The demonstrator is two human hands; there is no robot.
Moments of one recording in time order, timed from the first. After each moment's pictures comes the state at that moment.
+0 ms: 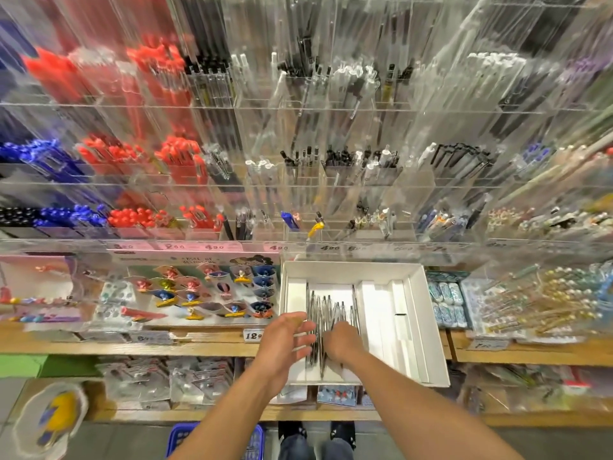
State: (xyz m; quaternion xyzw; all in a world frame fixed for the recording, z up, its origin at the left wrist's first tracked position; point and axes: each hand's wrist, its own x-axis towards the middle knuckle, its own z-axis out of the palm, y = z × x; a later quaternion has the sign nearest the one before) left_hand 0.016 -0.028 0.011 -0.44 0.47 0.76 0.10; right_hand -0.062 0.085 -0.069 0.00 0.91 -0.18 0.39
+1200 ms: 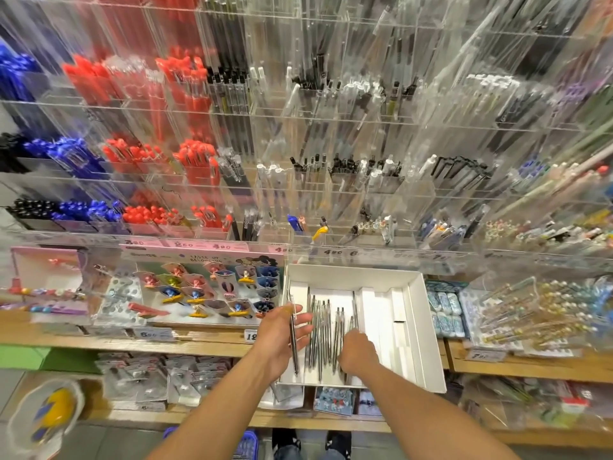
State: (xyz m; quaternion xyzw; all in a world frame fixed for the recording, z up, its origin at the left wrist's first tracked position) left_hand 0.005 -0.037 0.018 -0.47 0.41 0.78 0.07; right_hand -0.067 0.115 -0.076 -0.05 0.92 -0.05 0.39
